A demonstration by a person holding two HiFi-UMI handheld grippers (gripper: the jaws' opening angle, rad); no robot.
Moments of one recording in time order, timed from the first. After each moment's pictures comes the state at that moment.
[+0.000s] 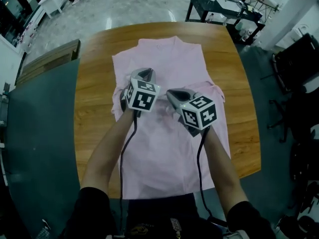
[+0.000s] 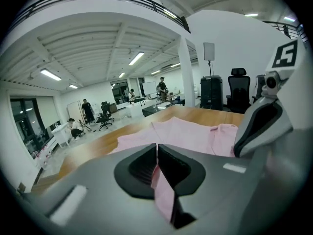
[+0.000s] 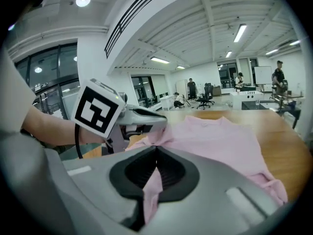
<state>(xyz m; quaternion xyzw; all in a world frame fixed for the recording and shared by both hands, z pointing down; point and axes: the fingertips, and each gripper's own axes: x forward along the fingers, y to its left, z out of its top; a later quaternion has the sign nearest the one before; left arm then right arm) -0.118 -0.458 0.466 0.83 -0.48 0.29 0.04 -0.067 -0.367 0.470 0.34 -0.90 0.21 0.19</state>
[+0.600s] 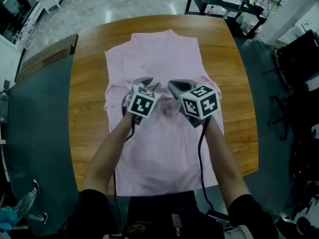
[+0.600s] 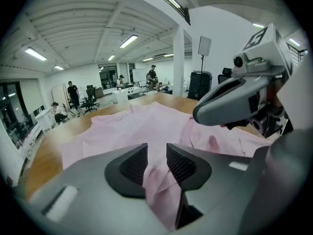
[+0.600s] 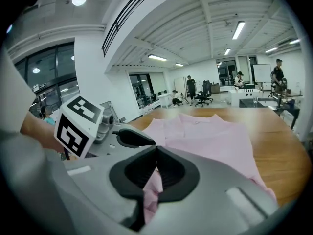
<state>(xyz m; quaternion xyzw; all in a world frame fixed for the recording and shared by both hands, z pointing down) -0.065 -0.422 0.533 0.85 -0.40 0.33 0.12 -0.022 -0.397 0.487 0.35 -0.89 0.22 0.20</state>
